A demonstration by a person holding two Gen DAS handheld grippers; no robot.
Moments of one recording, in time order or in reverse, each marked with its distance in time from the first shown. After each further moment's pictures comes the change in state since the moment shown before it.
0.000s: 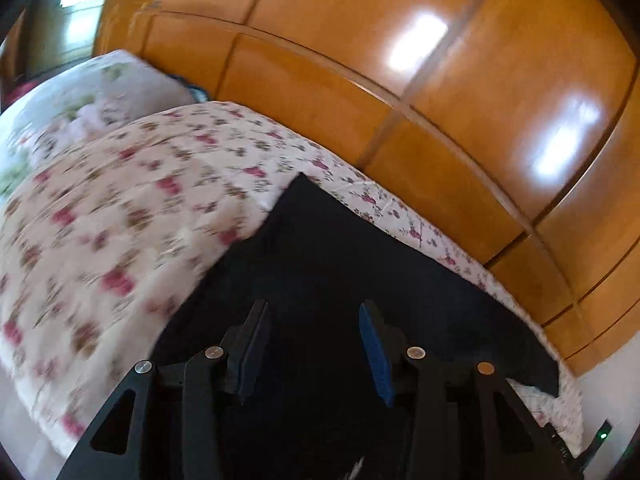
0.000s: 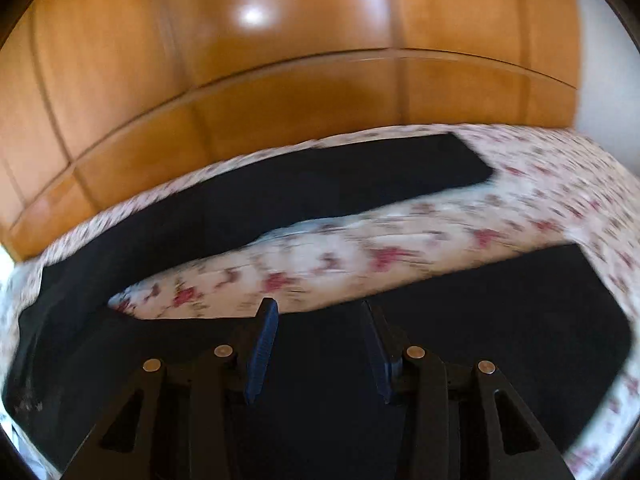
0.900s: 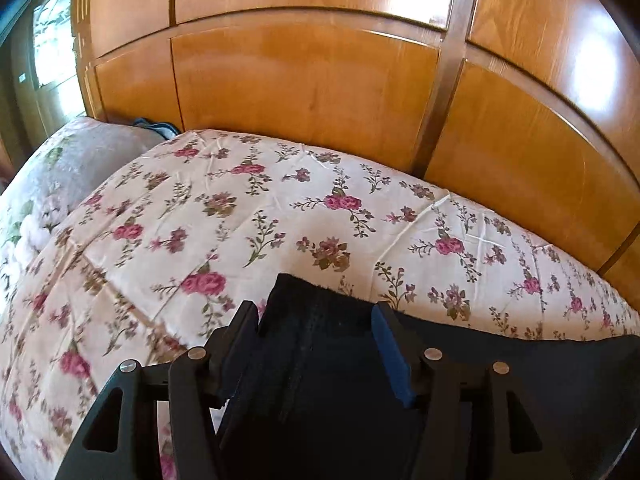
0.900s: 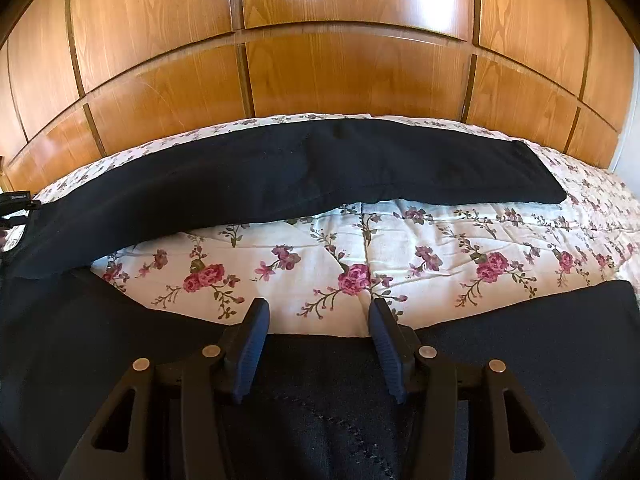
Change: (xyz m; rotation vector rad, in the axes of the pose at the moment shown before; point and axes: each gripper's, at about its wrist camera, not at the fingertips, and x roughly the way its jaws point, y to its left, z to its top) left arm 0.169 -0.026 0.097 0.209 0.034 0.268; right arm 0.045 0.040 -0.010 -0.118 0.037 -0.013
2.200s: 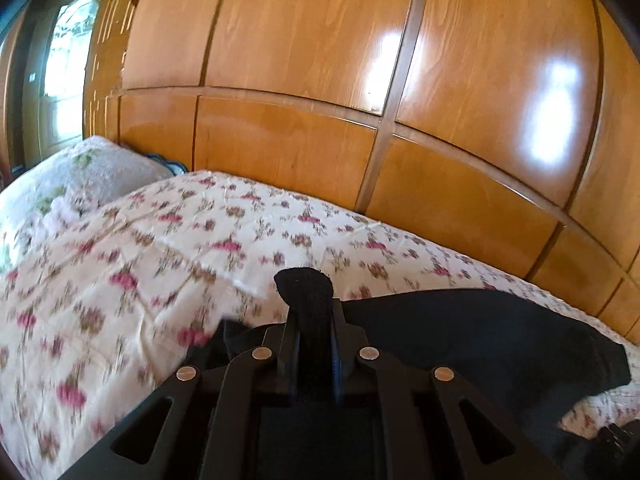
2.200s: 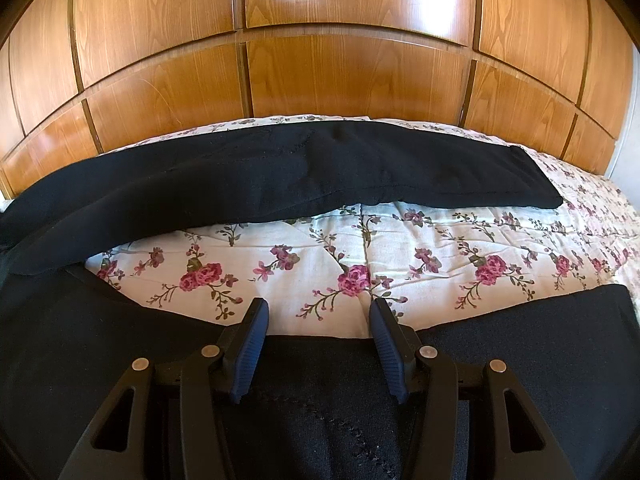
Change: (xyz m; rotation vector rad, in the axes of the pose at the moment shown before) left arm -0.118 0.017 -0.100 -0.059 -0.279 -0.157; right arm 0.001 -0.001 0.000 -0.031 -0.008 -0.001
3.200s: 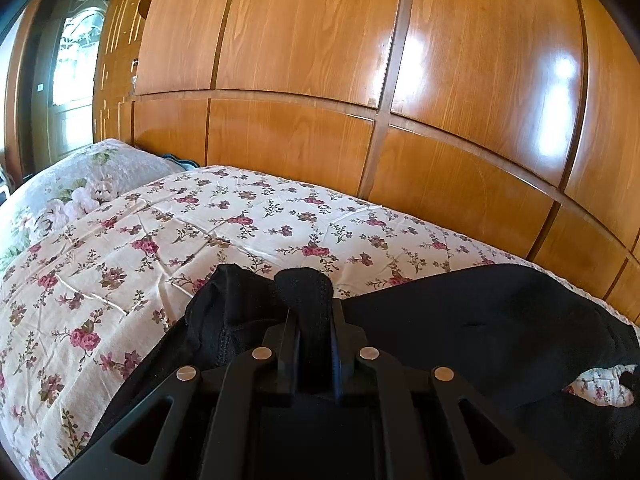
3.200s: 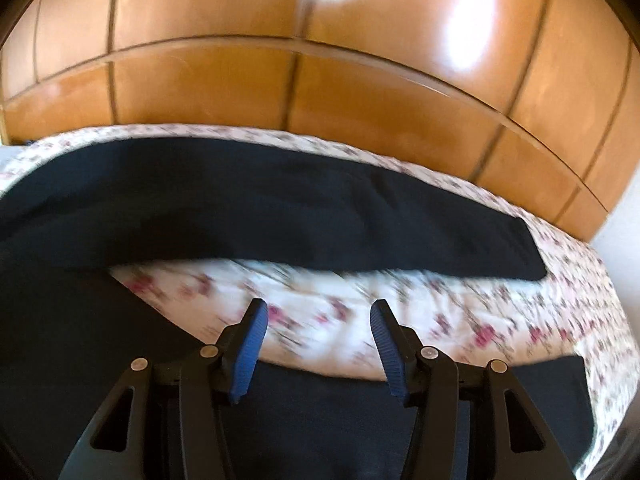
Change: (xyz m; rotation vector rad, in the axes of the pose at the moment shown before) left arm -0.021 -0.007 -0.036 0.028 -0.032 0.048; right arm -0.018 0.065 0.048 -0.190 -0.005 -0.052
